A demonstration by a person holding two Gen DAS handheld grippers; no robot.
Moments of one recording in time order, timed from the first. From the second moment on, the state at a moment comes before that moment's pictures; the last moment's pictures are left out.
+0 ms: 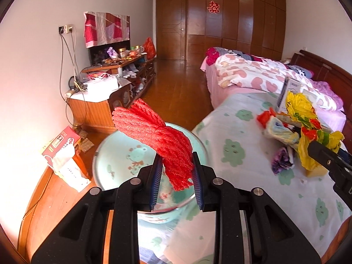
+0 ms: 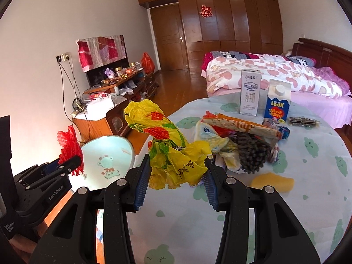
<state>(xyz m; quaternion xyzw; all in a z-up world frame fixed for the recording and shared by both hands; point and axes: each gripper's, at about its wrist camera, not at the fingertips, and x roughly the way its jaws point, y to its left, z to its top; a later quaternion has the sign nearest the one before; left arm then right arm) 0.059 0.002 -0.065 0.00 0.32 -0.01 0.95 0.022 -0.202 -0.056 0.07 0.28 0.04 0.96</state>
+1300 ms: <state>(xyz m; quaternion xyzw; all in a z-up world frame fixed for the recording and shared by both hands) 0.119 0.082 -0.111 -0.01 0.40 0.05 0.92 0.125 -0.079 -0.110 0.01 0.39 0.12 0.91</state>
